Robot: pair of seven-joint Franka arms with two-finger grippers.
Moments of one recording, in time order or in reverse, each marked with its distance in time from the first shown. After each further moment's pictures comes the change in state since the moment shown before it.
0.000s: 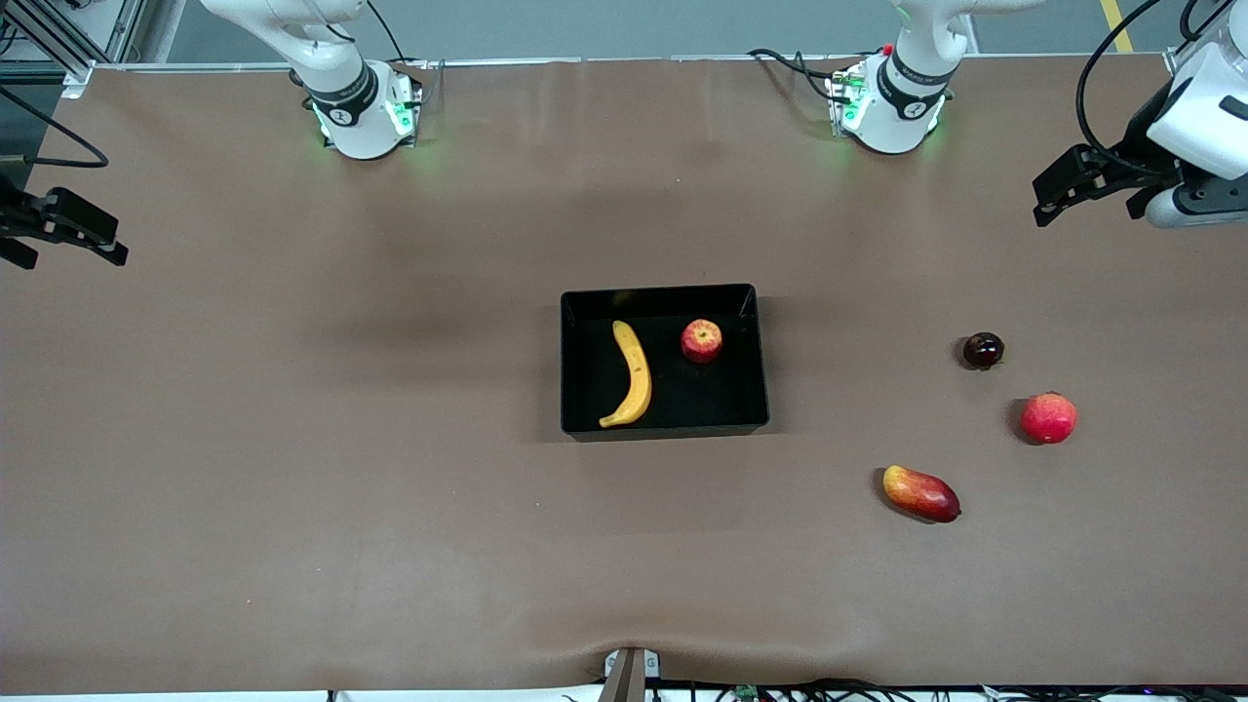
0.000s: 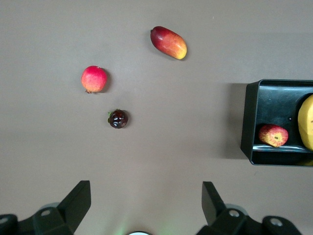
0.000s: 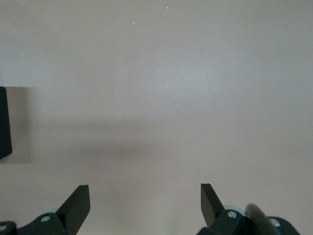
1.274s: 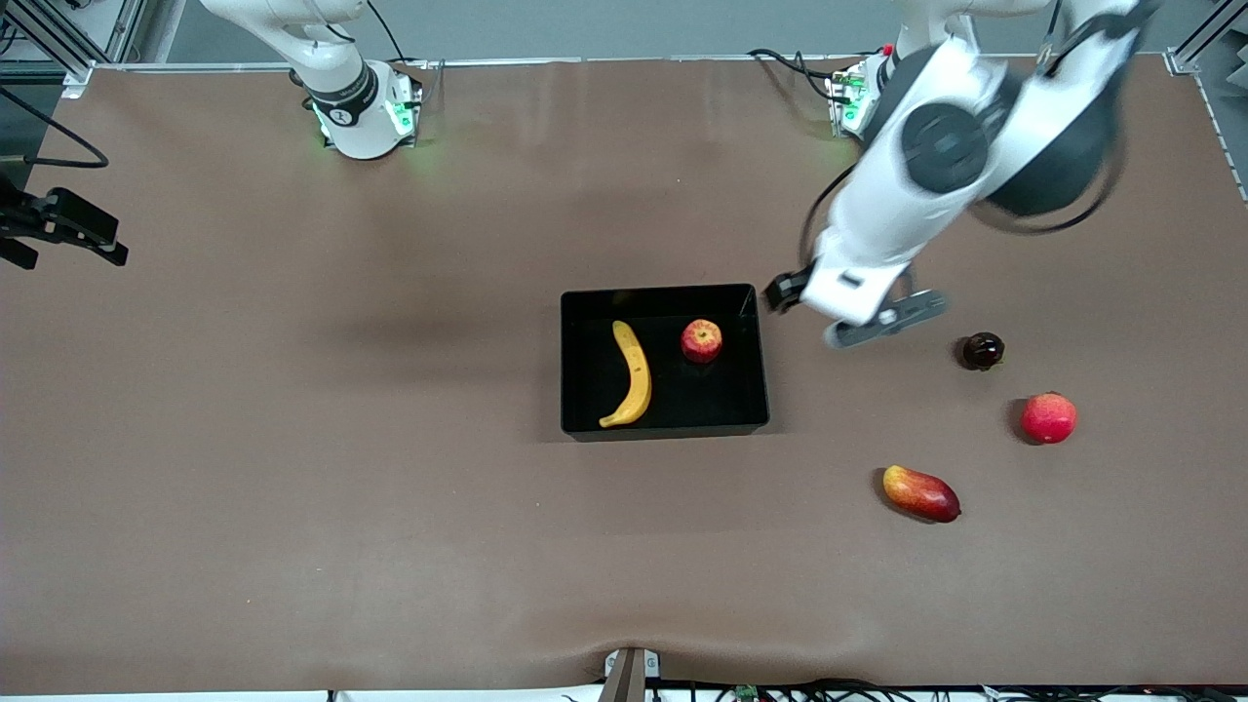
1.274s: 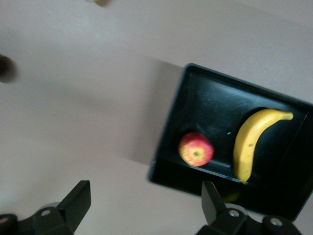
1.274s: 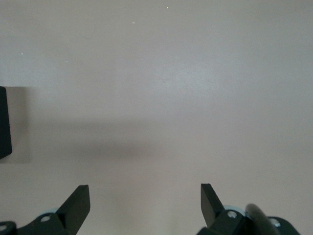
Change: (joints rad) left arm -0.153 0.358 -0.282 -0.093 0.002 0.360 -0.756; right arm 0.000 0.000 0.000 0.000 0.000 0.000 0.000
